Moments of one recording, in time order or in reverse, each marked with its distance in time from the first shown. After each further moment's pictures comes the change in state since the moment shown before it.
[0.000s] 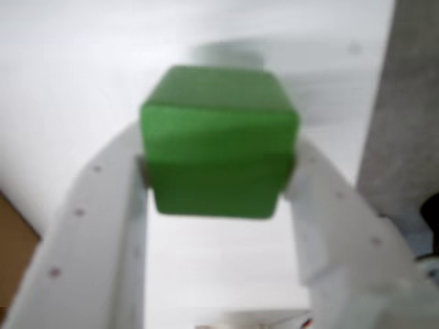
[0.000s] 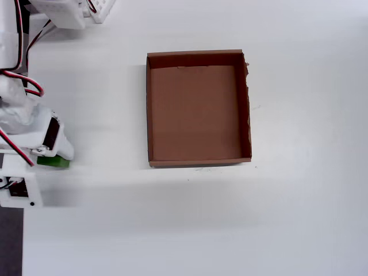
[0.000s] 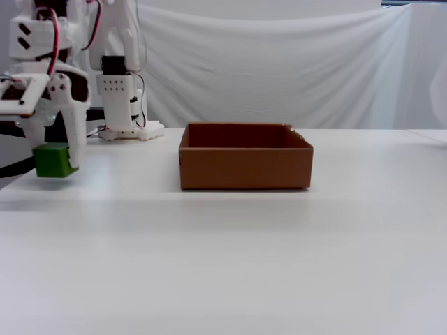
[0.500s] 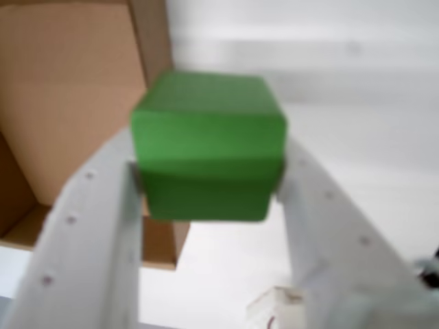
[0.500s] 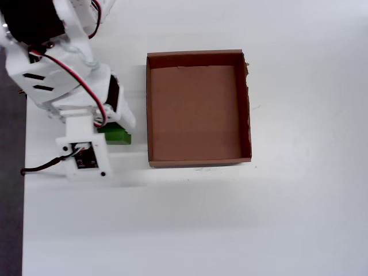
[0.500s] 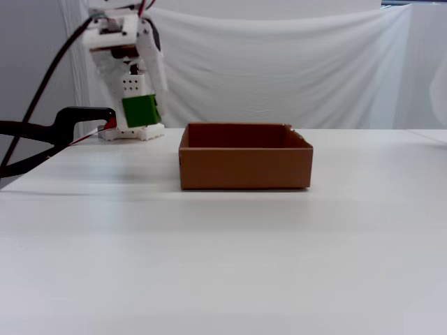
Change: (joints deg) arm -25.6 14.4 0.1 12.3 17.8
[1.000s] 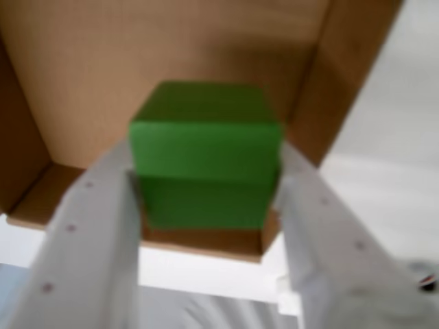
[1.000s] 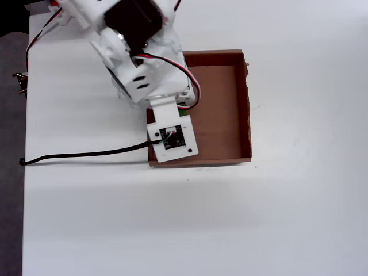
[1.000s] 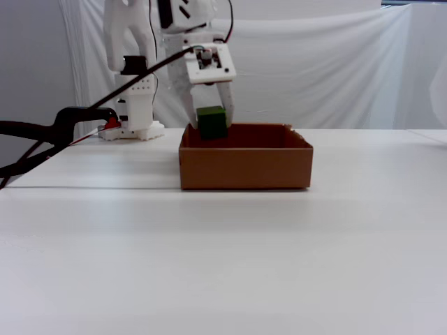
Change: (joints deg) arm -19.4 -21.4 -15.0 6.9 9.0
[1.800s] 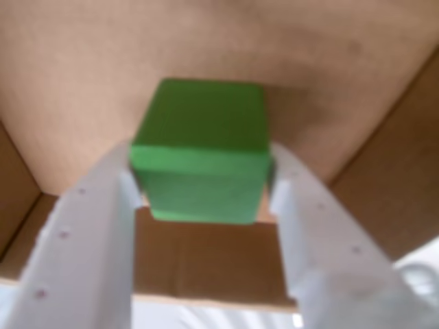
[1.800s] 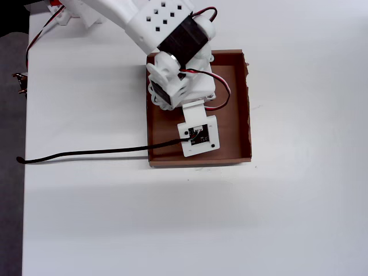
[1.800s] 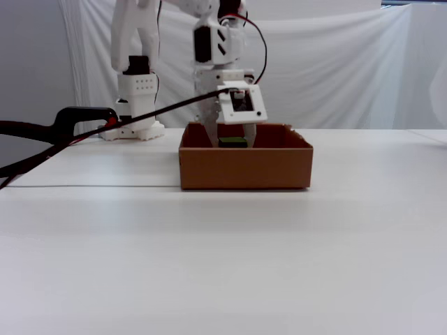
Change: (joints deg) arm -5.4 -11.4 -3.9 -3.0 3.6
